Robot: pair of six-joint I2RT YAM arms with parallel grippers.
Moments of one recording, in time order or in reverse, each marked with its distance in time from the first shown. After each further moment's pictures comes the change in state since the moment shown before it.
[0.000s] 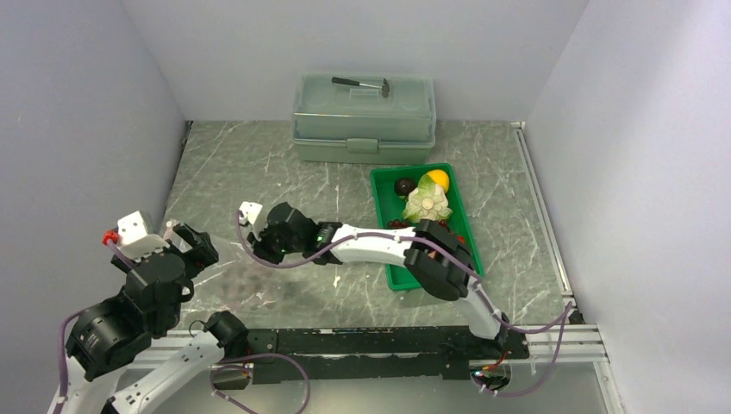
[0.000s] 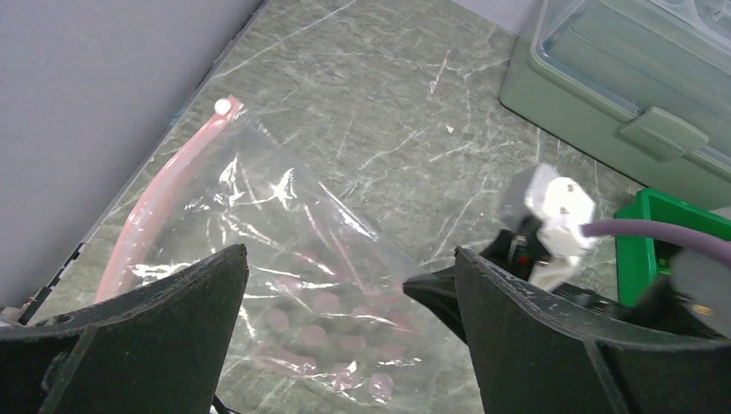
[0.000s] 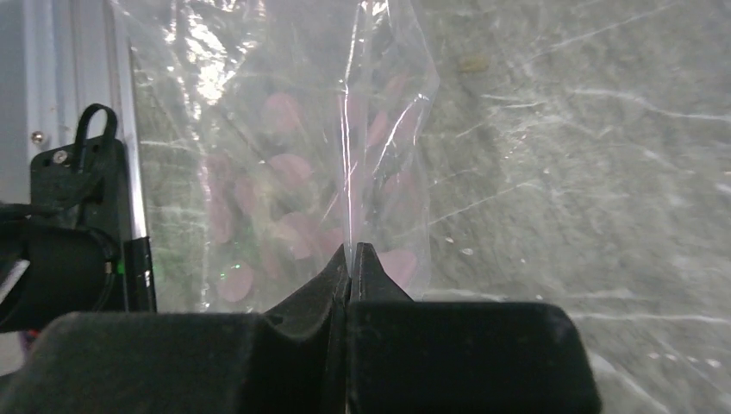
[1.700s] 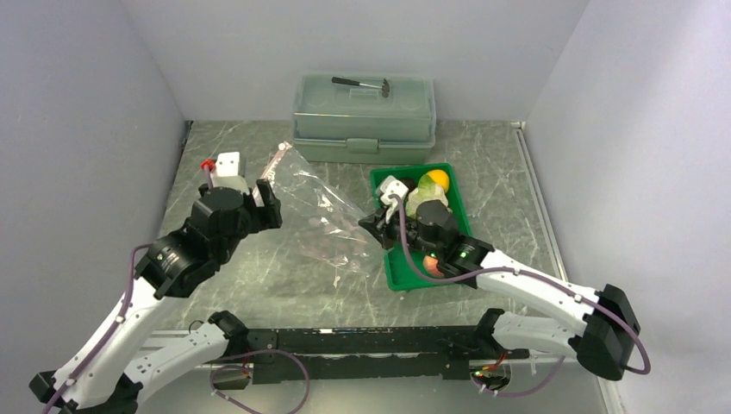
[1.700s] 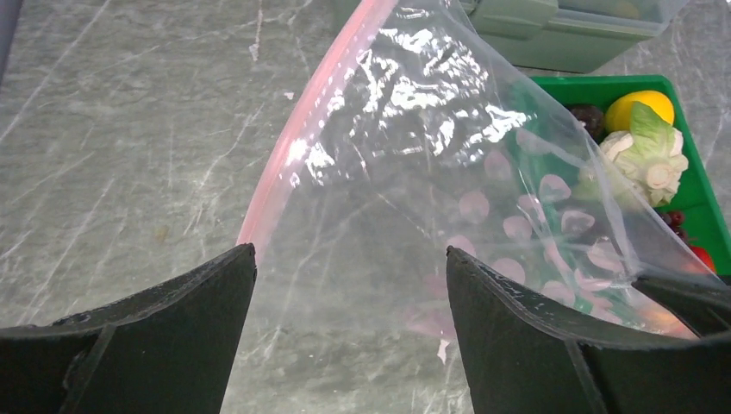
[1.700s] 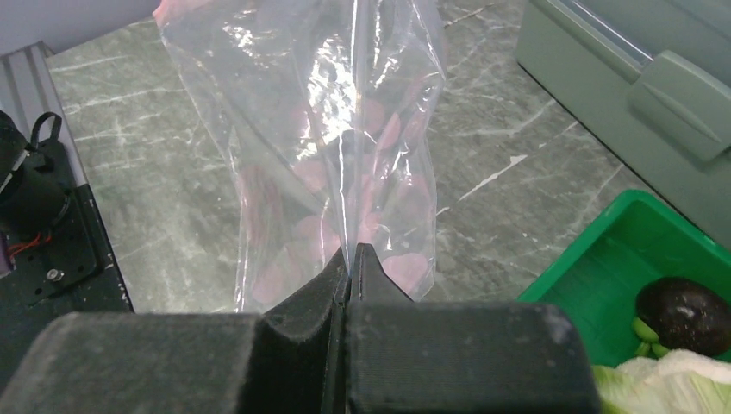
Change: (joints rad) left arm 0.024 0.393 0.027 0.409 0.385 0.260; right arm -0.276 -1.086 -0.890 0.084 0.127 -0.031
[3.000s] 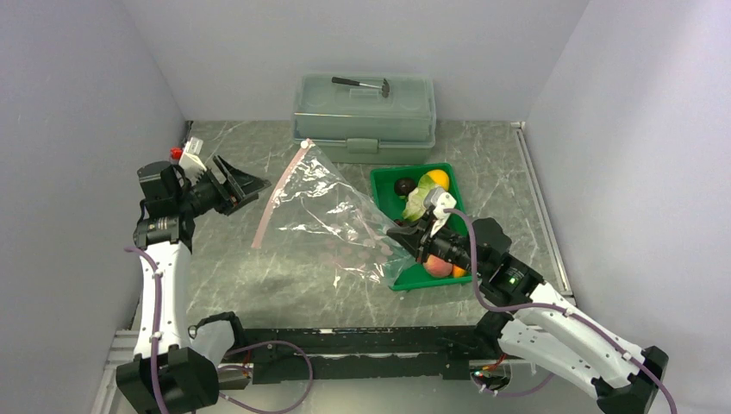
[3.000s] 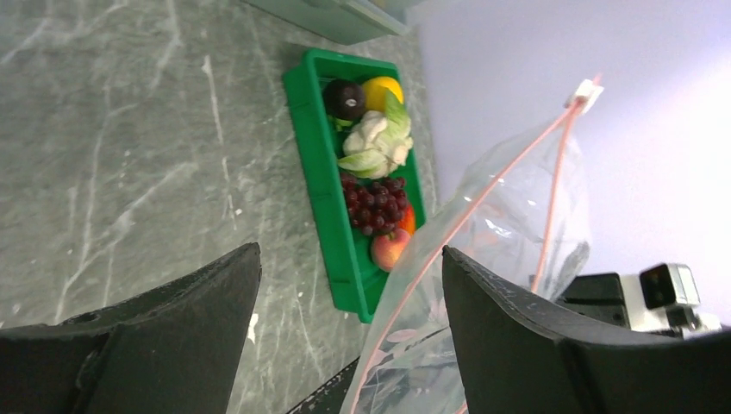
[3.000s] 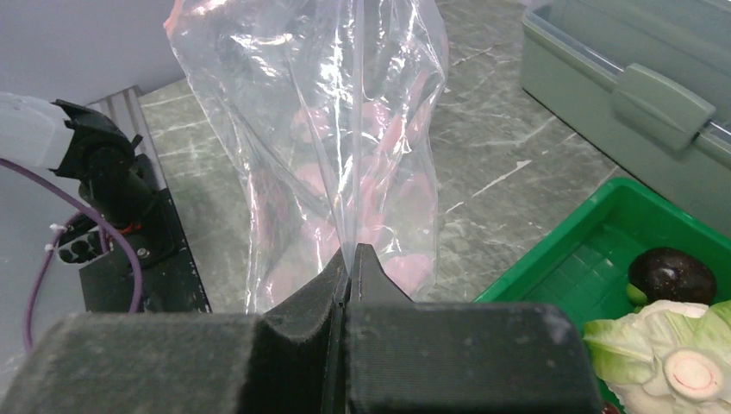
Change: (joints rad) left arm 0.938 0.193 -0.178 0.359 1.416 -0.175; right arm -0.095 -0.429 -0.122 -0.174 -0.132 0.072
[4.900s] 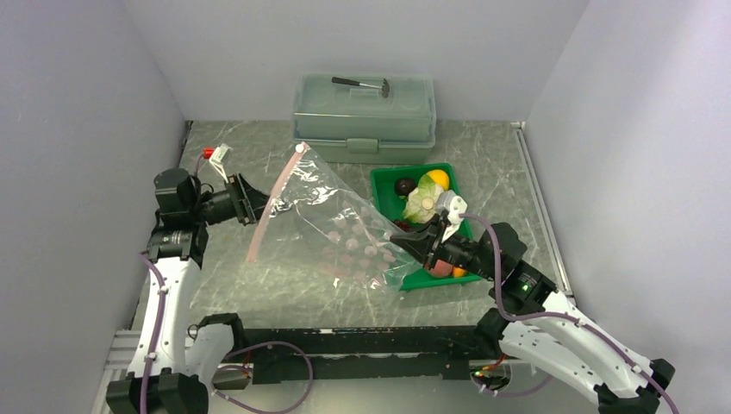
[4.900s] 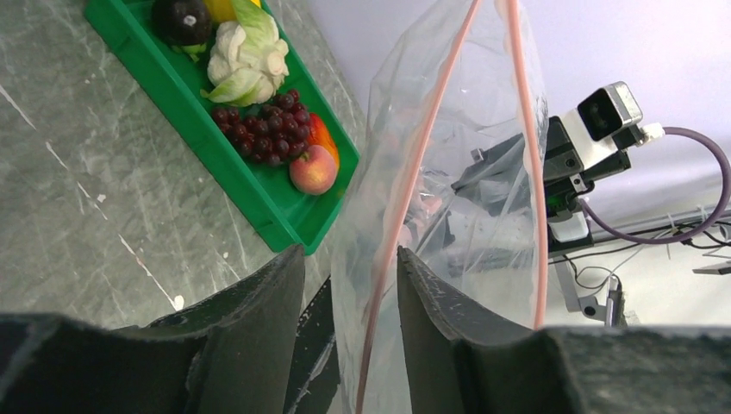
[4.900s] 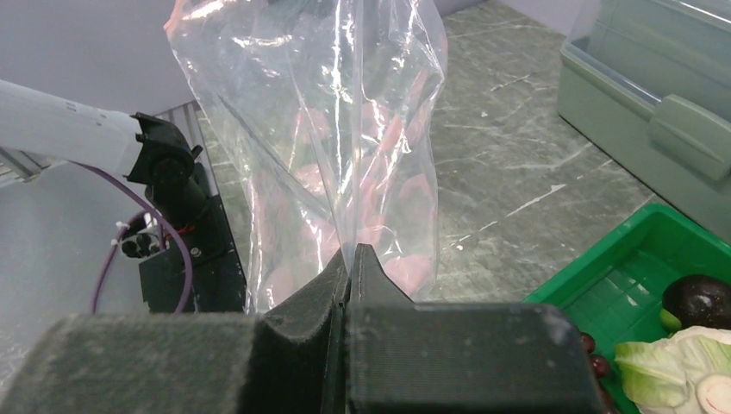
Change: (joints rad) left arm -0.147 -0.097 -0.093 0.210 0.291 -0.045; right arm -0.003 -0.086 0.021 -0.043 -0.093 0.041
